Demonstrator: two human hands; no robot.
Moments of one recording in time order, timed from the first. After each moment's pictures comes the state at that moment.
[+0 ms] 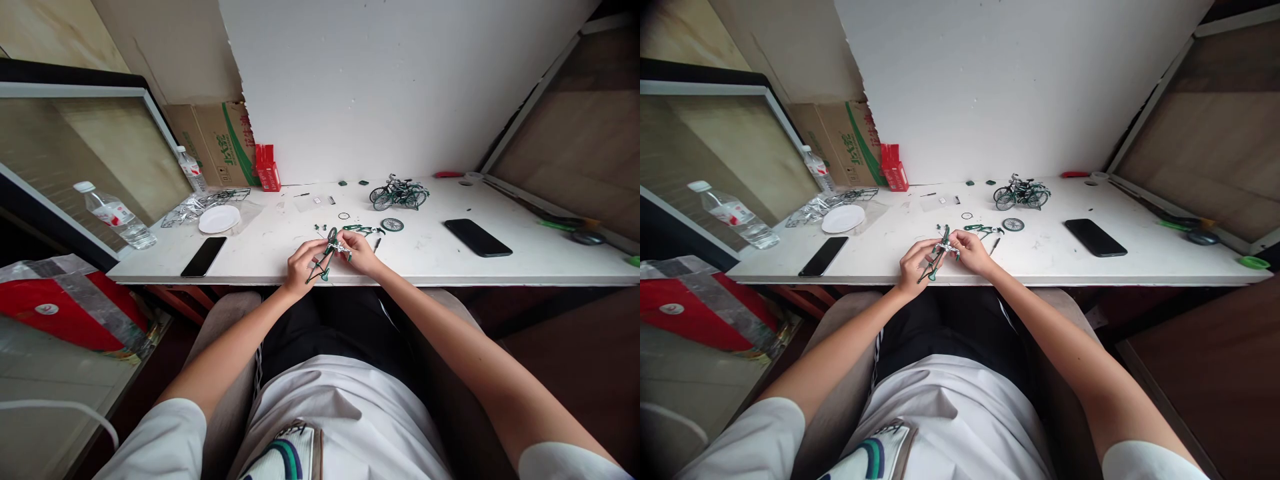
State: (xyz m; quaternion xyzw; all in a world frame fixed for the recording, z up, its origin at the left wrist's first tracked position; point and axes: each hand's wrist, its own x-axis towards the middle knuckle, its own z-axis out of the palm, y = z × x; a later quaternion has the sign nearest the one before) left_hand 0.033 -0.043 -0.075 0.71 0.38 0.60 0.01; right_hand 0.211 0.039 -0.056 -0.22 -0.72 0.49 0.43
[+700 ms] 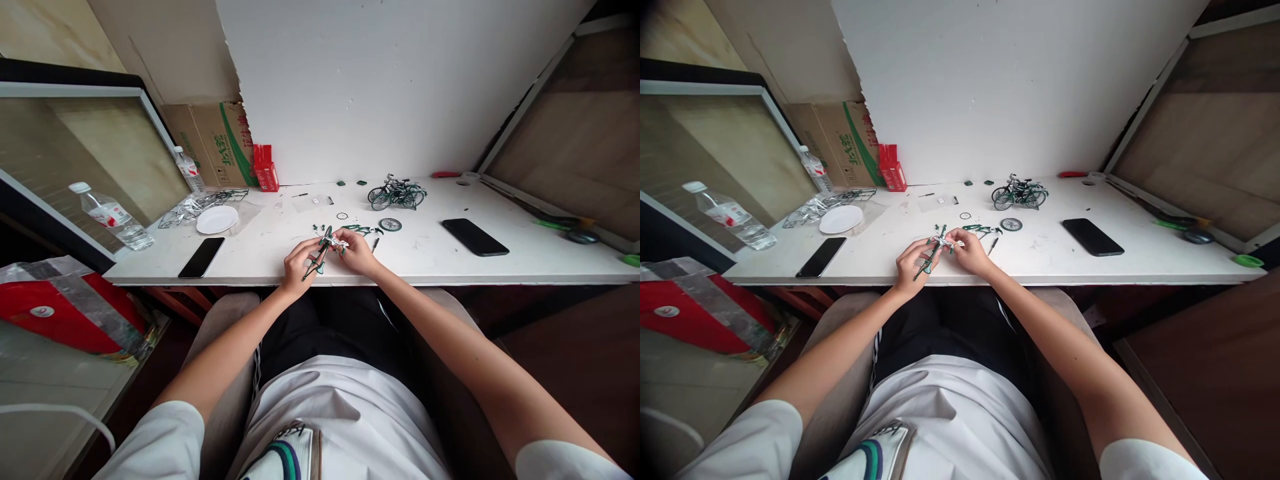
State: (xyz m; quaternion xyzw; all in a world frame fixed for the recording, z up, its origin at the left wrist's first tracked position) left_hand 0.032 -0.036 -0.083 0.69 0.38 0.61 -0.01; right_hand 0.211 0.044 -0.062 -0.24 -0.73 0.44 0.46
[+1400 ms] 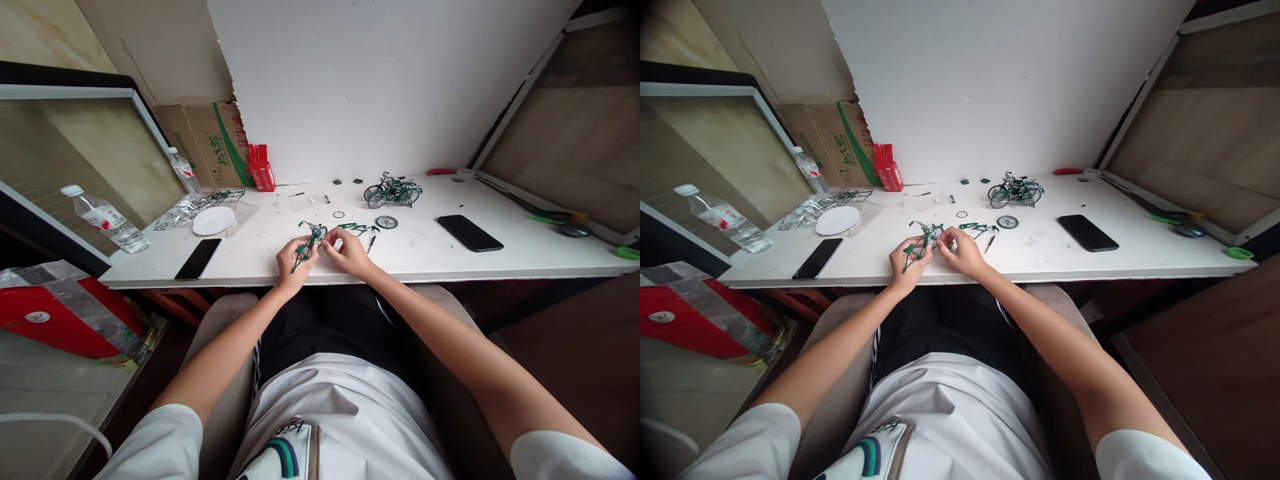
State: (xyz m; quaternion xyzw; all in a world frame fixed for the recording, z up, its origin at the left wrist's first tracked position) left_hand 0.034 -0.032 -0.077 0.59 0.48 0.65 0.08; right_hand 0.210 0.027 -0.056 -0.29 -0.80 0.25 0.45
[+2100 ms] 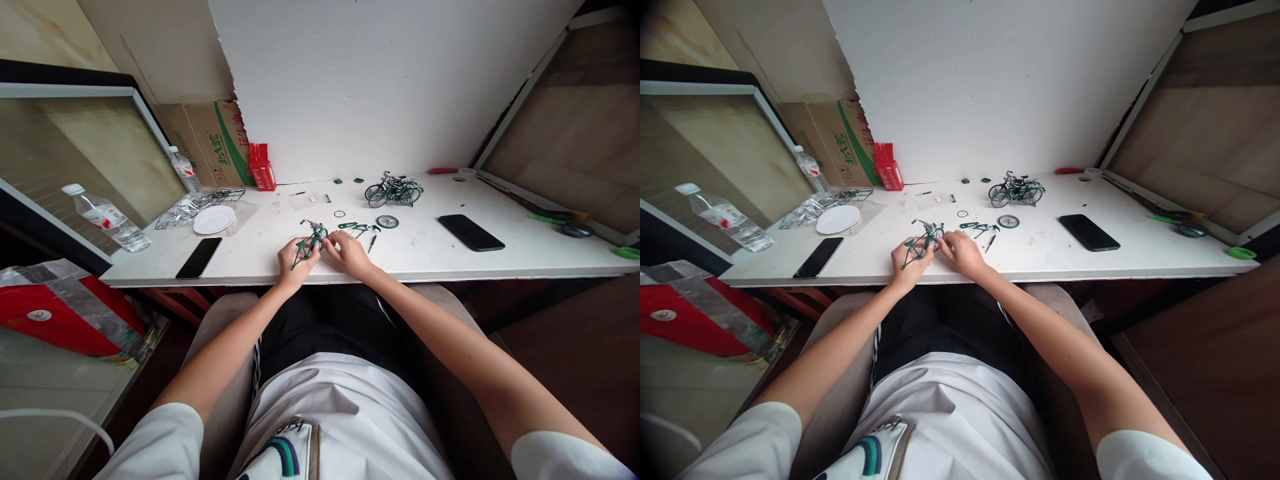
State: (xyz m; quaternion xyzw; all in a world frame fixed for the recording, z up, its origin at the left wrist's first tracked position) left_hand 0.031 -0.027 -0.081 0.58 0.49 0.64 0.13; right_hand 0.208 0.028 -0.059 -0.33 -0.84 0.16 0.40
